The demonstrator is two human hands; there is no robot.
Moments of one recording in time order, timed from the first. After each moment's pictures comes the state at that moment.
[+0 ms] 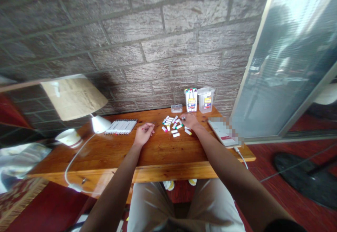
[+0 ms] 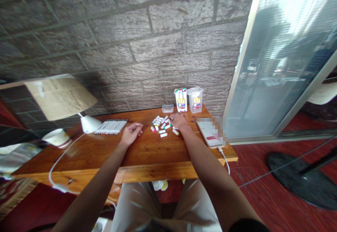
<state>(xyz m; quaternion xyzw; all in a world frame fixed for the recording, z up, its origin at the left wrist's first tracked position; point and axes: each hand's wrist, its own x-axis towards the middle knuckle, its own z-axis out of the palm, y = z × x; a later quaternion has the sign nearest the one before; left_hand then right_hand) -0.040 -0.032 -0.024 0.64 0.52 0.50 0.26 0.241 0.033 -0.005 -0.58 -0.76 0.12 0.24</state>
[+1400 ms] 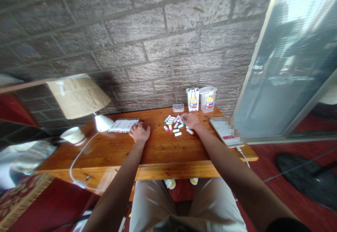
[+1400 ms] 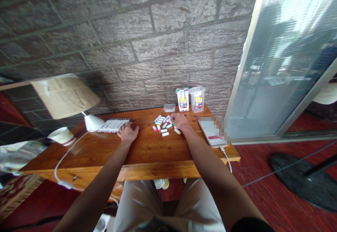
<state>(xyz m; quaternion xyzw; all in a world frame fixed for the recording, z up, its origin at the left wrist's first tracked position) -0.040 -0.035 -0.017 0.50 0.83 0.24 -0.04 0.236 0.024 0.001 -0.58 -0.77 0.13 0.24</state>
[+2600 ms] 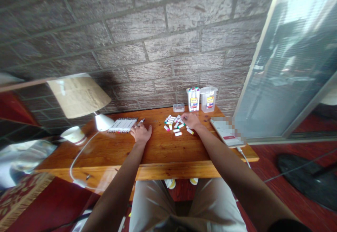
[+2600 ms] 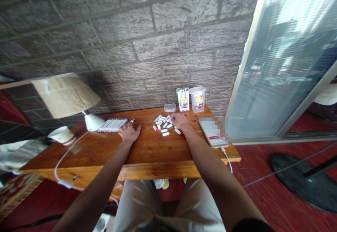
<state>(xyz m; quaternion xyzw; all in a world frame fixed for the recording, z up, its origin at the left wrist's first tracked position) -0.036 -0.034 -0.019 0.52 0.82 0.21 -0.06 0.237 0.025 0.000 -0.58 -0.77 0.12 0.24</state>
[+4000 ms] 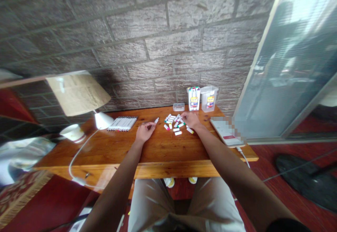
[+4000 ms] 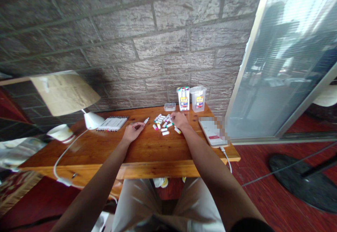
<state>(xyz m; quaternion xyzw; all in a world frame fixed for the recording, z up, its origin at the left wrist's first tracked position) -0.056 -0.025 -0.033 0.68 0.64 0.35 0.08 0.236 0.028 -0.006 -0.56 -0.77 0.12 0.28</state>
